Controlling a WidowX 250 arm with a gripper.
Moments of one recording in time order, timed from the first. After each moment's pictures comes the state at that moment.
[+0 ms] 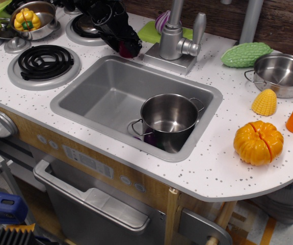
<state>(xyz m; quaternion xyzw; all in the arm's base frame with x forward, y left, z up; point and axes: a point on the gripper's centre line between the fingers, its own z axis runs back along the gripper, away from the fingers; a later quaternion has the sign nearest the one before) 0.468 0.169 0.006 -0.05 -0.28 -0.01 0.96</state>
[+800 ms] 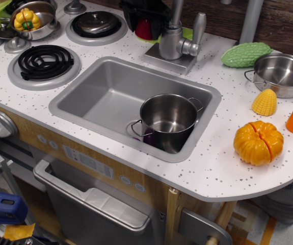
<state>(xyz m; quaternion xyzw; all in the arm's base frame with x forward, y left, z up) 0.456 0.115 0.062 0.04 -0.18 0.03 0.98</state>
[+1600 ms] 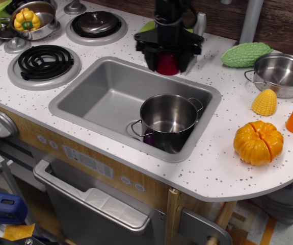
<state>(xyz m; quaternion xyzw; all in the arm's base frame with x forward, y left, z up) 0.398 0.039 0.054 0.01 -0.18 0.23 0.96</state>
